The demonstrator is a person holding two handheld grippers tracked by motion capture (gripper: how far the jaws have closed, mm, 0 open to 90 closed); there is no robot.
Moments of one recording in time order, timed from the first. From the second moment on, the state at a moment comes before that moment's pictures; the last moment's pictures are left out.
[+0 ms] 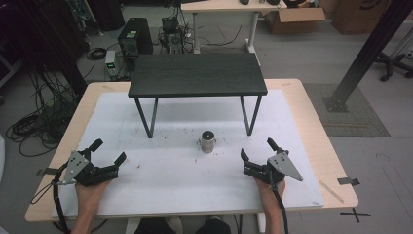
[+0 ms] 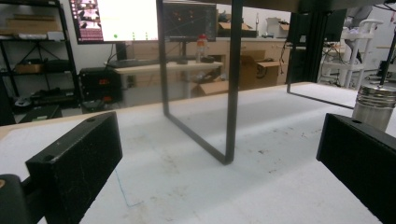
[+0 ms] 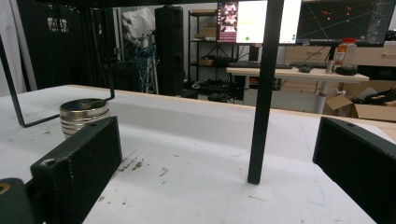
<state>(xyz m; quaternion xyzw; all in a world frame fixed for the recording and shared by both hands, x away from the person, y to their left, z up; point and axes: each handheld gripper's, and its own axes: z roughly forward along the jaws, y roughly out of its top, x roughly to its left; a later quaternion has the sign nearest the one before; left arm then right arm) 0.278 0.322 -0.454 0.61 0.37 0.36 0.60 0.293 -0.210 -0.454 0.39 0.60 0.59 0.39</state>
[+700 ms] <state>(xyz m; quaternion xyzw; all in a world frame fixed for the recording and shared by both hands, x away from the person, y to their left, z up) 0.278 0.322 -0.454 0.61 0.37 0.36 0.60 0.296 -0.211 -0.453 0.39 0.61 0.59 0.37</state>
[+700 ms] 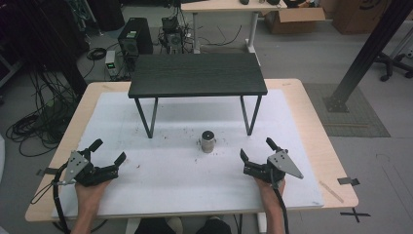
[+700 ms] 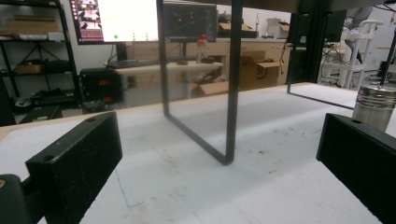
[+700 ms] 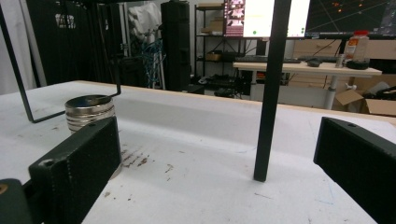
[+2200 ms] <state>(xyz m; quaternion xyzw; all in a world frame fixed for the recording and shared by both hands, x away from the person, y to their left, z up) 0.278 0.322 -0.454 0.61 0.37 0.36 0.60 0.324 -0.203 -0.394 0.25 0.73 0.59 0.26</state>
